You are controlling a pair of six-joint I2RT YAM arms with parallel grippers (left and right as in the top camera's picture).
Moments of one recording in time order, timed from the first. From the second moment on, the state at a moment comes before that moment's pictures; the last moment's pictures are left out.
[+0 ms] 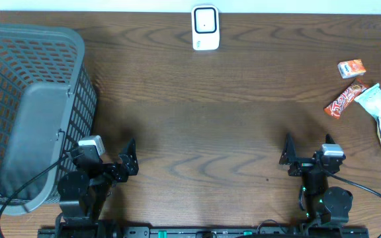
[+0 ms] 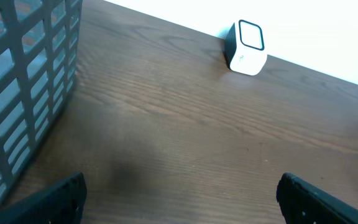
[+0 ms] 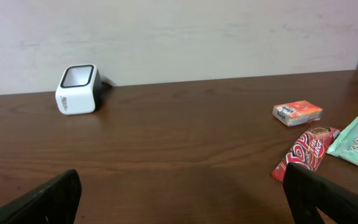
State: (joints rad) left arm 0.01 0.22 0.30 -0.45 0.20 -0.30; right arm -0.03 0.01 0.01 -0.07 -0.03 0.07
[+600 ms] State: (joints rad) left arm 0.01 0.15 0.29 -0.42 0.18 -0.30; right arm -0.03 0.01 0.01 -0.07 -0.03 0.07
